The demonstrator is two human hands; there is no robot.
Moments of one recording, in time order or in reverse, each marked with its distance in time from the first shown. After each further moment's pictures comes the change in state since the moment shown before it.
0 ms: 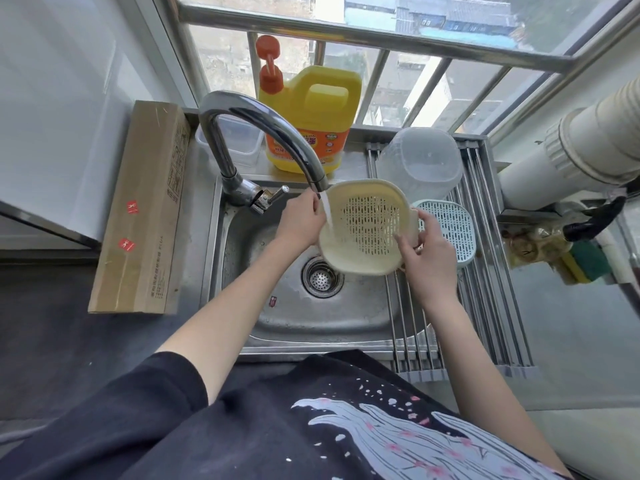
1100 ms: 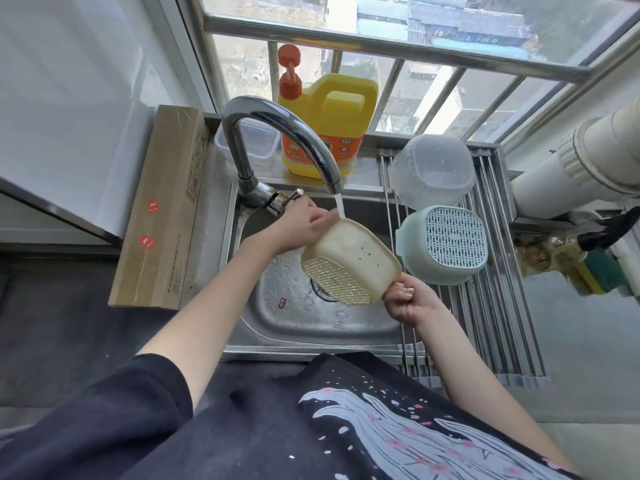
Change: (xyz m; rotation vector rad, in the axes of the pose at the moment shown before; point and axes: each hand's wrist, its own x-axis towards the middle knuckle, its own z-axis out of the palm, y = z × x) left_hand -0.007 -0.020 -0.035 0.137 -0.296 0.145; right_hand -0.010 0.032 0.041 1.625 -0.536 1.433
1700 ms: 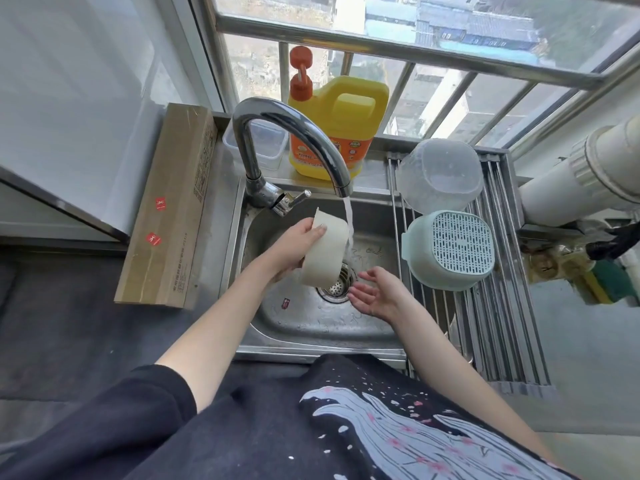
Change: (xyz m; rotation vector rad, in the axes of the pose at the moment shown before) left_hand -0.012 -0.025 0.029 -0.756 0.018 -0.197; right_hand 0.026 0.040 0.039 -0.630 0.309 -0.272
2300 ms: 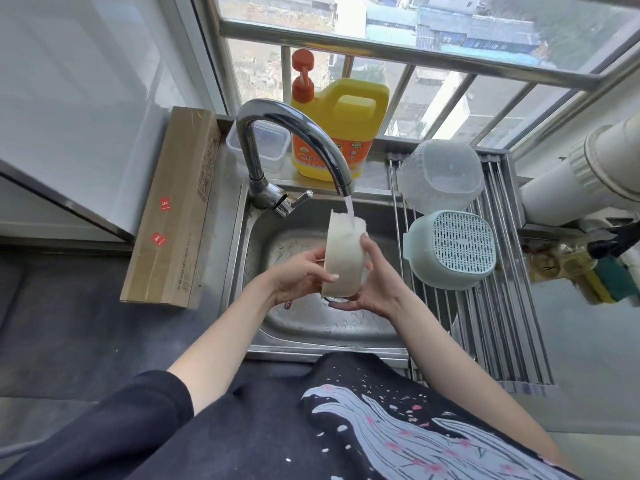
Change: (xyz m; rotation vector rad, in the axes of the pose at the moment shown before) left_hand -0.031 -0.017 0.008 -0.396 -0.404 -0.124; right_hand 0.005 -0.003 0.002 -0.035 -0.396 -0.023
